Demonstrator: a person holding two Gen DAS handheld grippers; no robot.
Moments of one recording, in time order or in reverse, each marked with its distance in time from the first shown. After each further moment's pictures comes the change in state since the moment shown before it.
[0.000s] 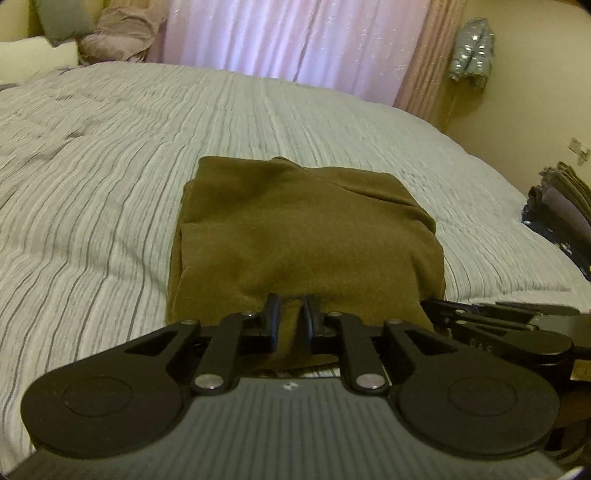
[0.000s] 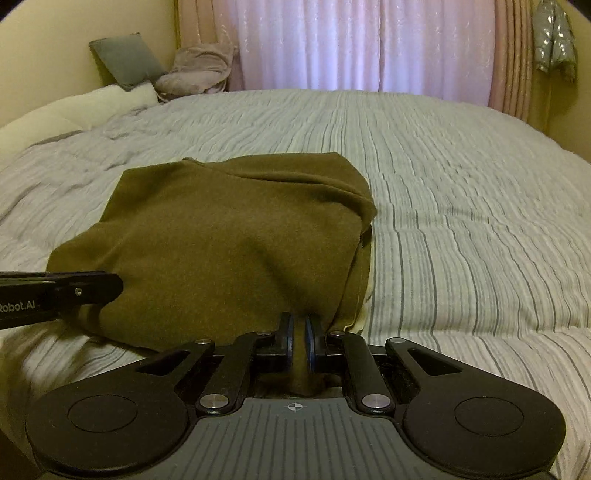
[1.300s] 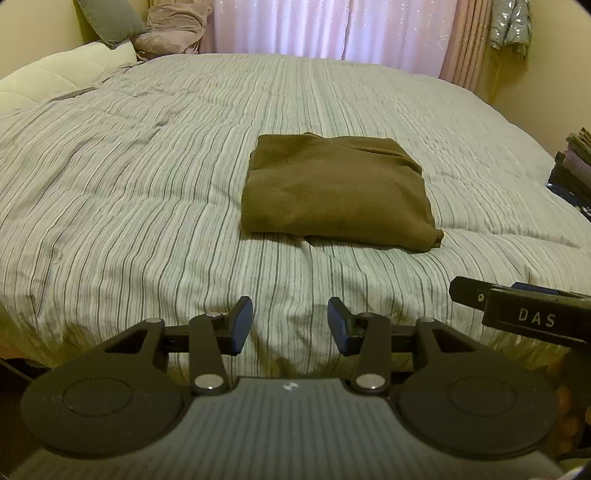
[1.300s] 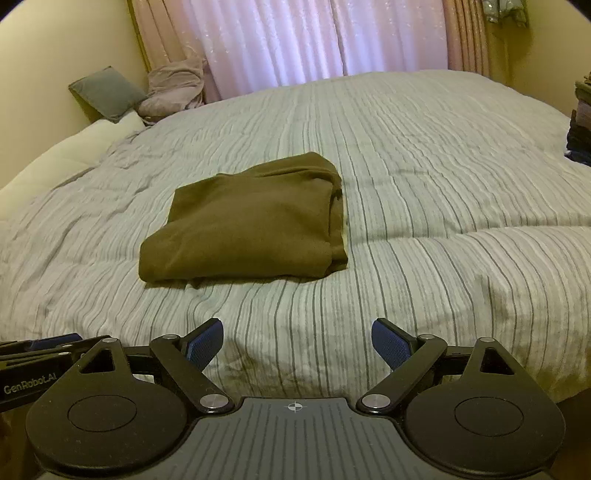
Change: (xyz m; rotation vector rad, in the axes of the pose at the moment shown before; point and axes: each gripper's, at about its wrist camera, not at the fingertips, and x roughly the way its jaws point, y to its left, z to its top) left arm -0.144 -0.051 -0.044 0.023 0.097 0.230; right arm -0.145 0.025 -0.029 0.187 0.031 -0.001
